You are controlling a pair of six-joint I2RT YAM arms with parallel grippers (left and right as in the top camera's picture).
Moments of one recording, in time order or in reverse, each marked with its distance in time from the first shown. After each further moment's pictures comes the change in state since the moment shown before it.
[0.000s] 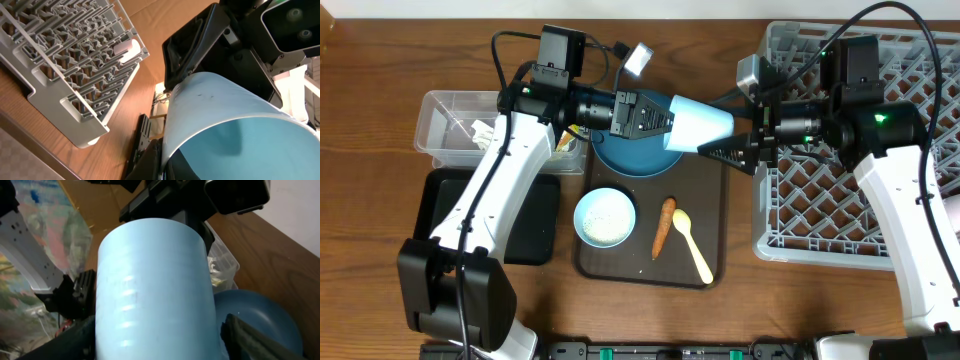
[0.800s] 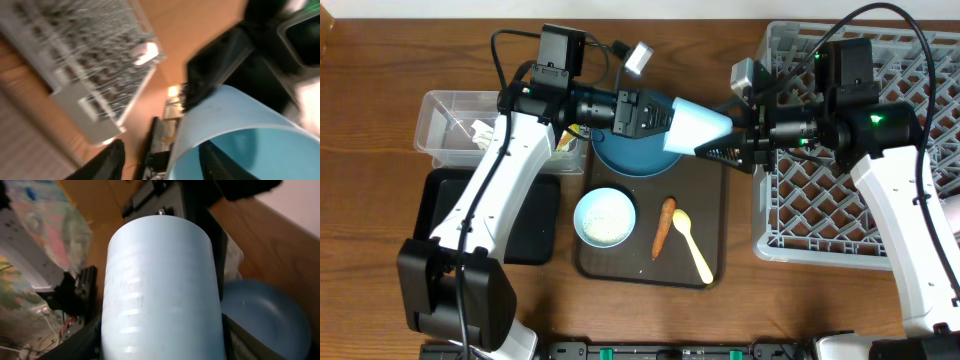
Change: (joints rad) left arm 0.000 0.000 0.000 -0.009 -0.118 -0.005; right arm 0.016 0.000 -0.001 -0.047 0.065 0.027
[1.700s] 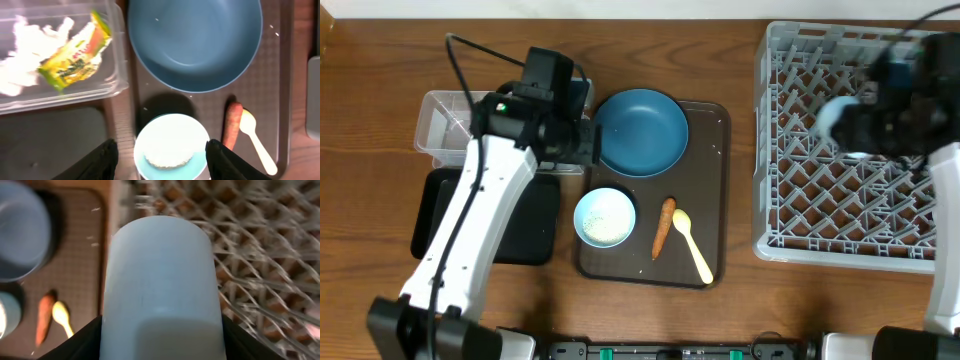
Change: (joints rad) left arm 0.001 -0.169 -0.002 -0.461 -1.172 0.084; right arm -0.363 0.012 0.184 -0.381 0.975 0.527
